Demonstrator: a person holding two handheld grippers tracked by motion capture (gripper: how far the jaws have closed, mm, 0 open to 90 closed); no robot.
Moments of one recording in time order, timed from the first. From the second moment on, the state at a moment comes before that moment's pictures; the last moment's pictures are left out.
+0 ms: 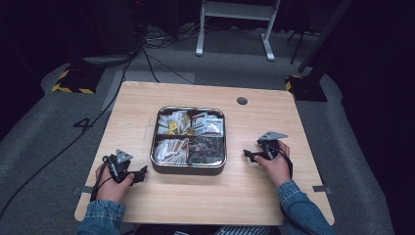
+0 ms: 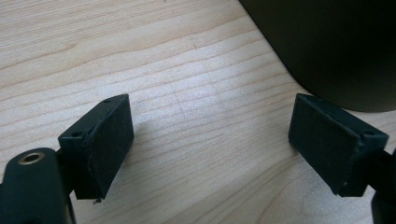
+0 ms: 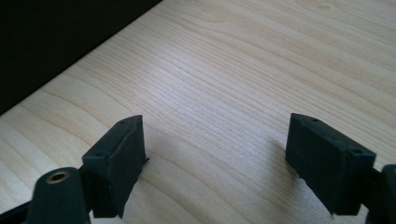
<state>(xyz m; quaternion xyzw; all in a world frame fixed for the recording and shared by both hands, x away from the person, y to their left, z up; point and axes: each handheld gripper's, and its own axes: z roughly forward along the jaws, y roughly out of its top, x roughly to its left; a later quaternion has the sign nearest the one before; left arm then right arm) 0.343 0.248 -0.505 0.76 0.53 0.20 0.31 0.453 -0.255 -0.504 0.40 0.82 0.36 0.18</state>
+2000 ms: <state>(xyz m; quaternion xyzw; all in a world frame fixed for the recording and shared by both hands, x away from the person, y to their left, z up) 0.346 0.246 -0.505 0.77 0.53 0.20 0.31 0.439 -0.168 -0.394 0.25 0.86 0.44 0.10</state>
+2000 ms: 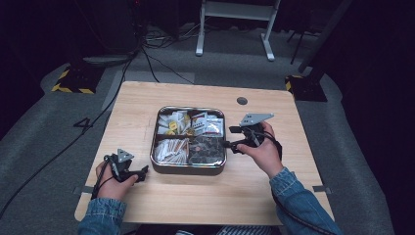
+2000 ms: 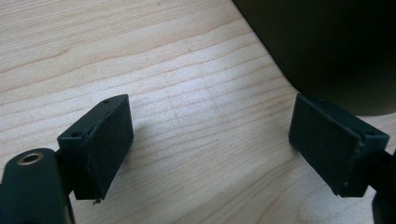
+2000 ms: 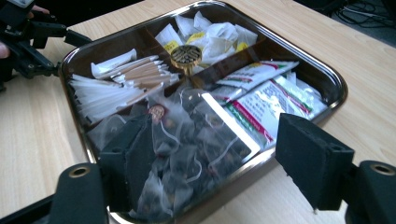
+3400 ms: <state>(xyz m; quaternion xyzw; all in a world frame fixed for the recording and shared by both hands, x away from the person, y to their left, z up) 0.349 0.244 -0.505 0.77 0.52 0.19 0.32 0.493 -0.053 -0.433 0.23 0.88 0.41 0.06</state>
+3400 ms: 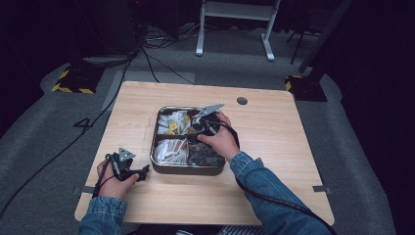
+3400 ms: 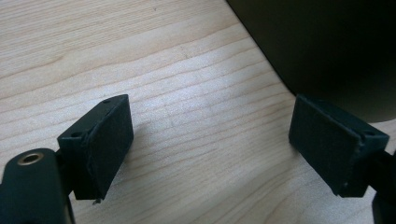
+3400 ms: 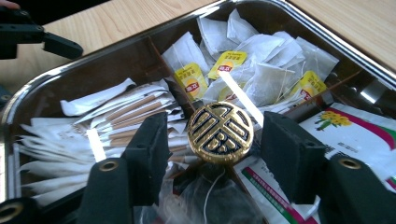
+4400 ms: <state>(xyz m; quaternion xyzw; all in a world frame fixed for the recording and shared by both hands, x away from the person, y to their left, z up) 0.349 0.244 -0.505 0.77 0.52 0.19 0.32 0.489 -0.045 -0.433 0.23 0.87 0.42 0.11</state>
